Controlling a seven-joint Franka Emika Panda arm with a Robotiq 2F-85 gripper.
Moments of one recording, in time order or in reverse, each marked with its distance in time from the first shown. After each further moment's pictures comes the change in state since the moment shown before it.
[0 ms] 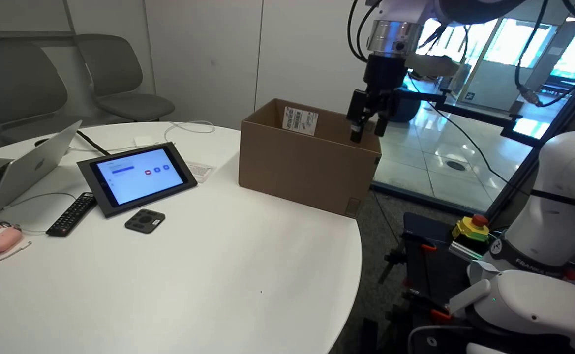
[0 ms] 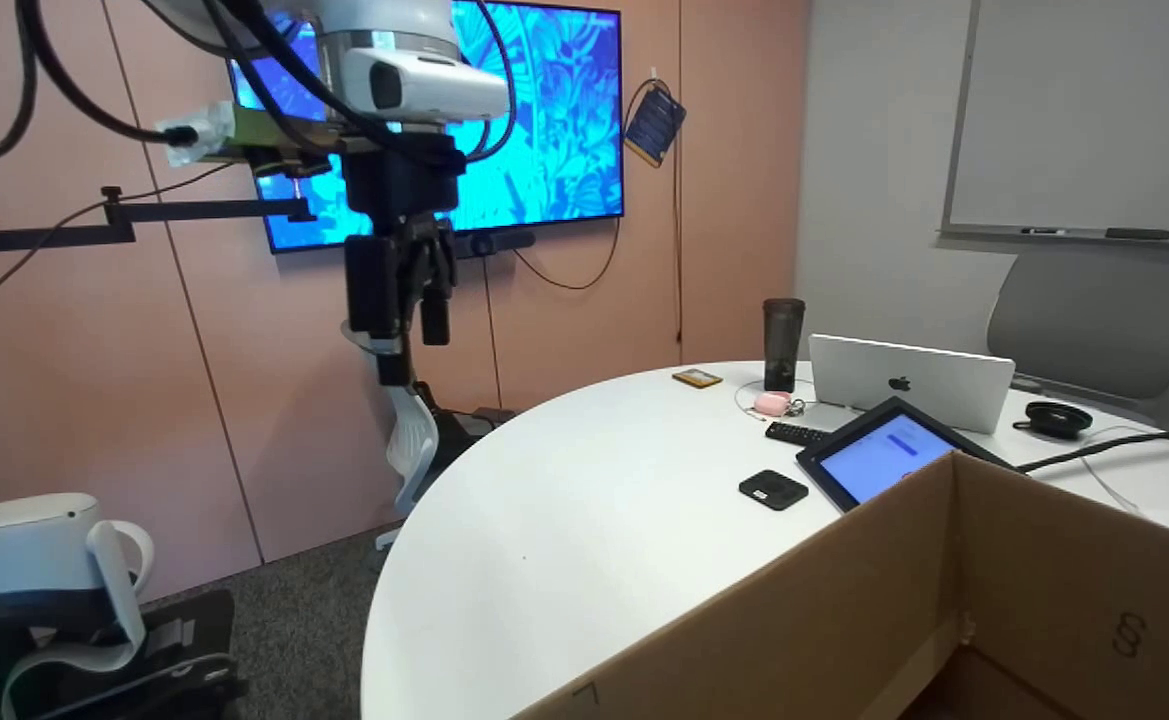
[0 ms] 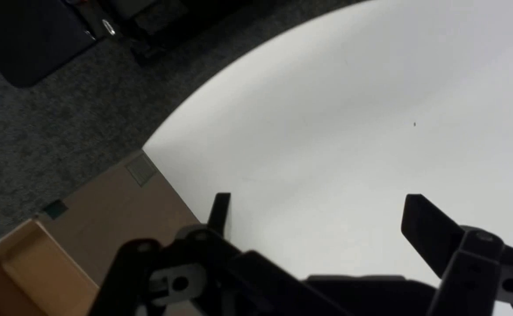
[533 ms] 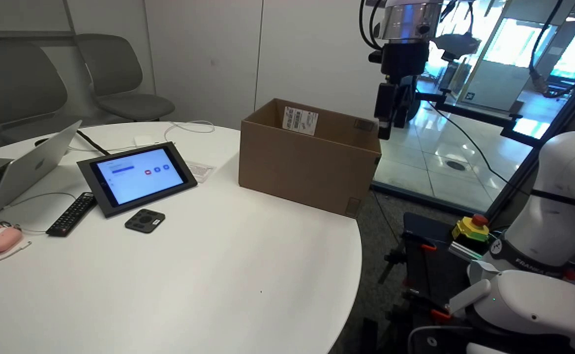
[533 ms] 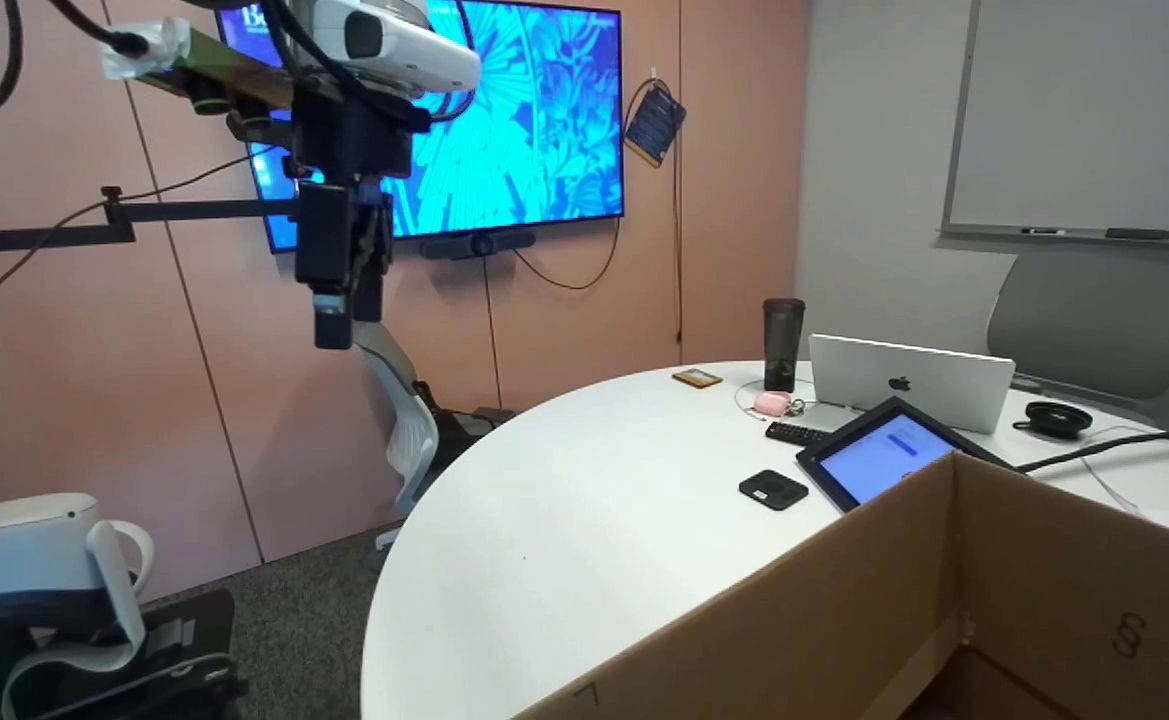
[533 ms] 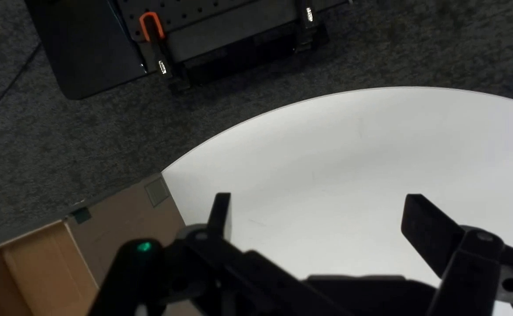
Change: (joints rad) arm -0.001 -0.035 0.036 0.062 0.000 -0.228 -0.149
